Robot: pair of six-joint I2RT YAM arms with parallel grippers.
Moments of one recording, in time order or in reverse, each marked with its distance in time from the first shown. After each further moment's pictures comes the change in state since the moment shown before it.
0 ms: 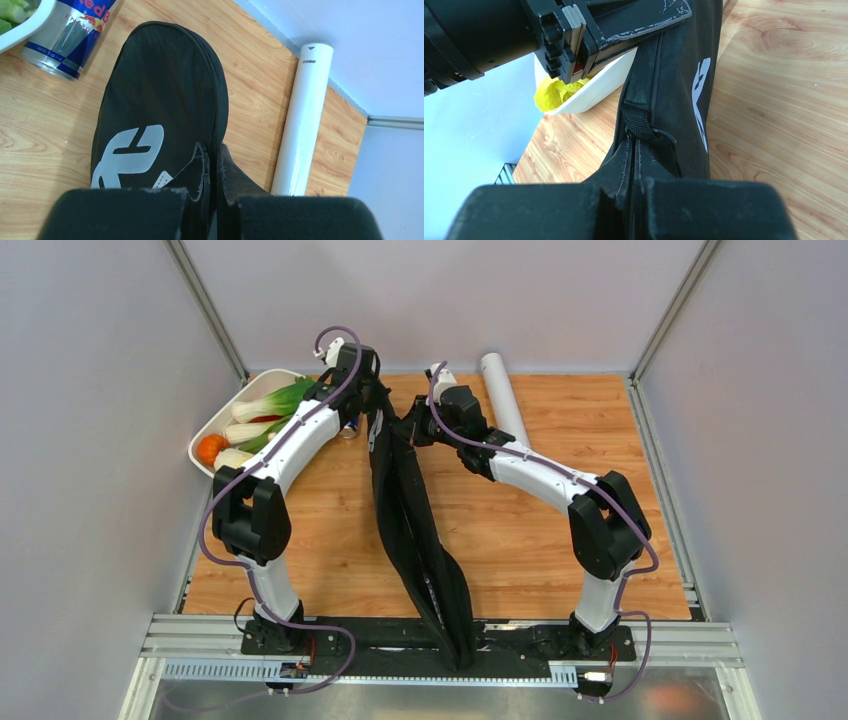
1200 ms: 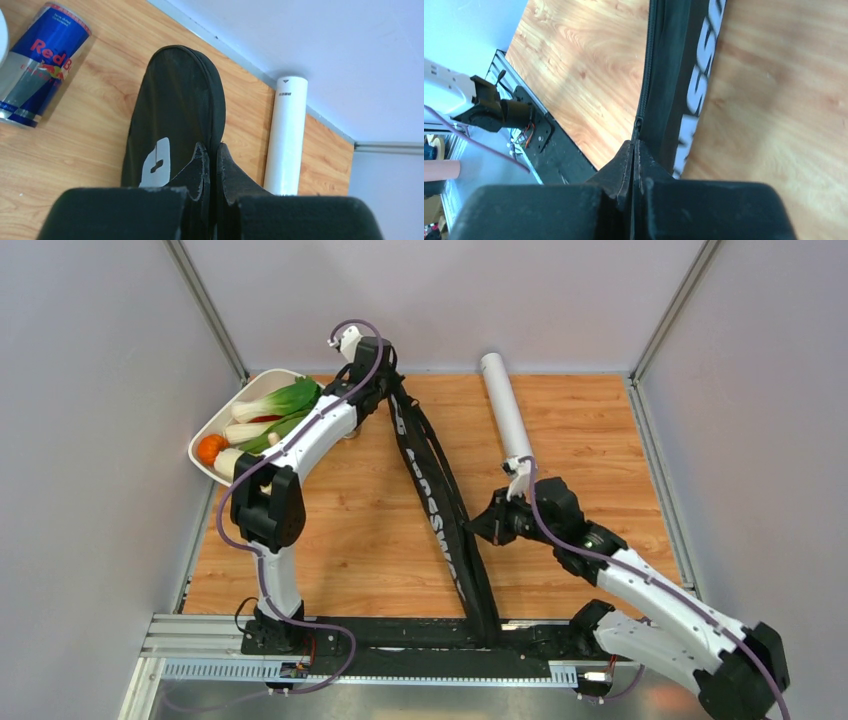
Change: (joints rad) left arm -0.031 0.105 0.079 0.160 -0.114 0.034; right arm 0.002 -0.877 -0.762 -0.283 -0.110 -0.078
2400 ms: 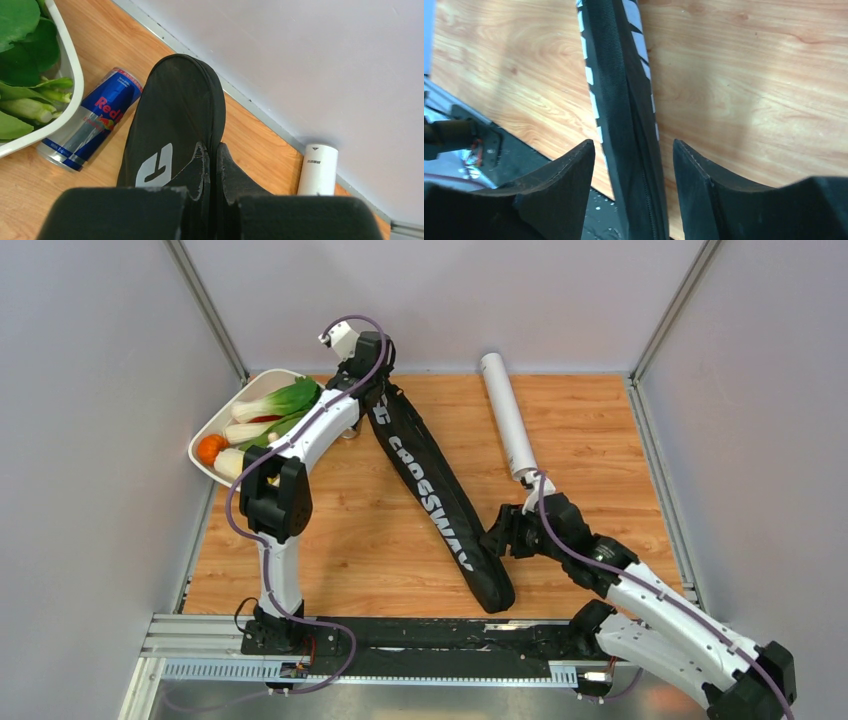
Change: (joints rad) left arm 0.015 0.098 0.104 0.026 -0.256 0.024; right arm 0.016 -0.242 -0.097 -0.300 0.238 0.119
